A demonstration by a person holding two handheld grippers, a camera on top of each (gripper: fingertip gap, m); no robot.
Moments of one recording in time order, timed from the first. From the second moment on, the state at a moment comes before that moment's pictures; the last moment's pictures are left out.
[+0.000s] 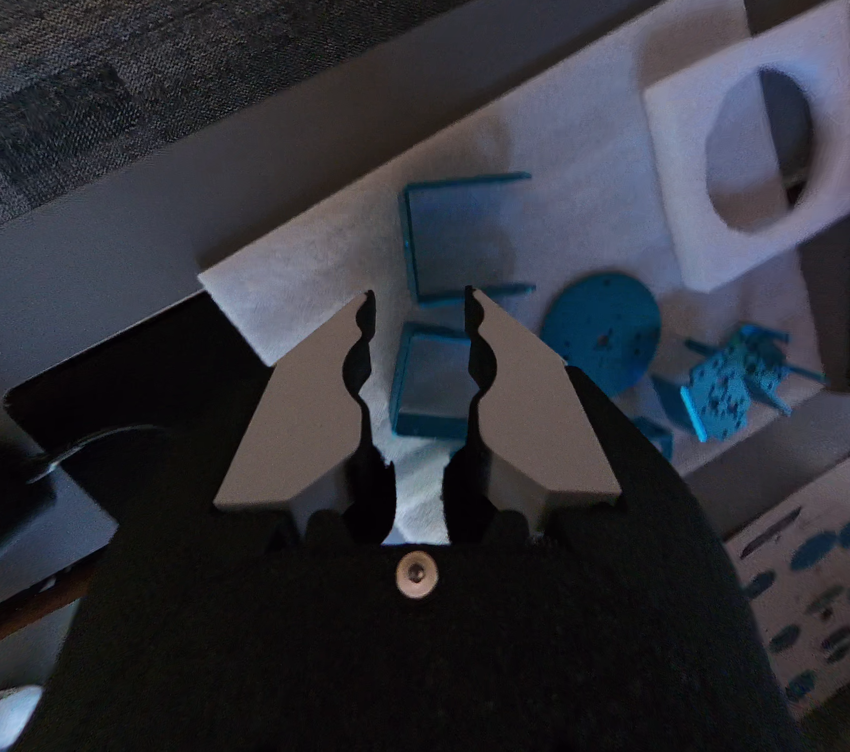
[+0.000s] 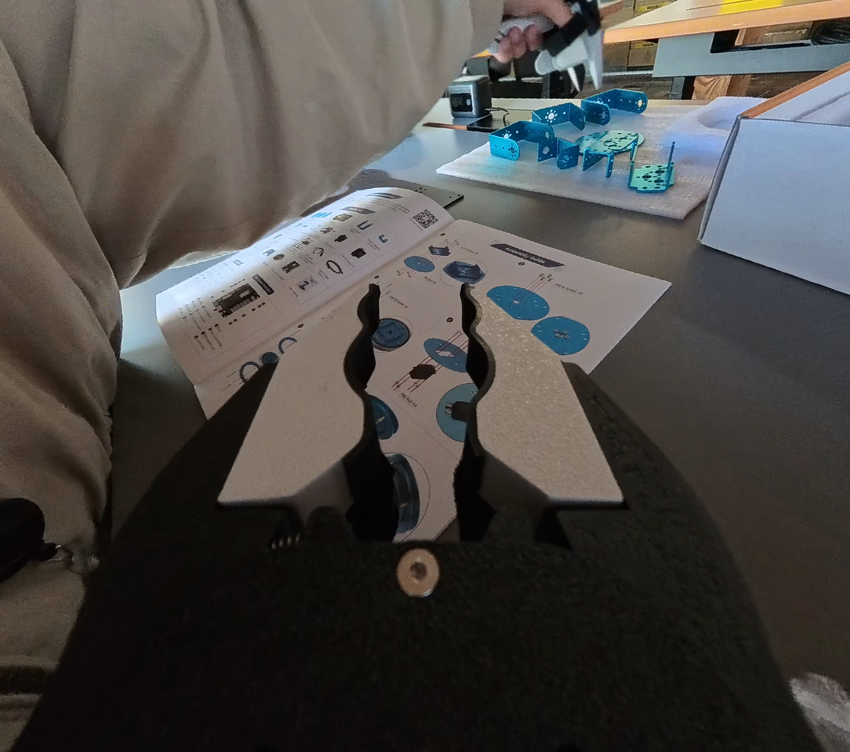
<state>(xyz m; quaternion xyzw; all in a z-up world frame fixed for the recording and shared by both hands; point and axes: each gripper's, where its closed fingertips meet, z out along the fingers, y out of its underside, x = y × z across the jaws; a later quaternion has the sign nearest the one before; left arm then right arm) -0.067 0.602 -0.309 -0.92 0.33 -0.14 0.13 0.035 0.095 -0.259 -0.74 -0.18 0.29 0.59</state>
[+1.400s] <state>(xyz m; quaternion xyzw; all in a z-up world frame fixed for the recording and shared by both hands) -0.127 0.481 -0.319 -0.95 0.22 -0.14 0.17 0.025 0.084 -0.246 -0.71 -0.20 0.30 0.60</state>
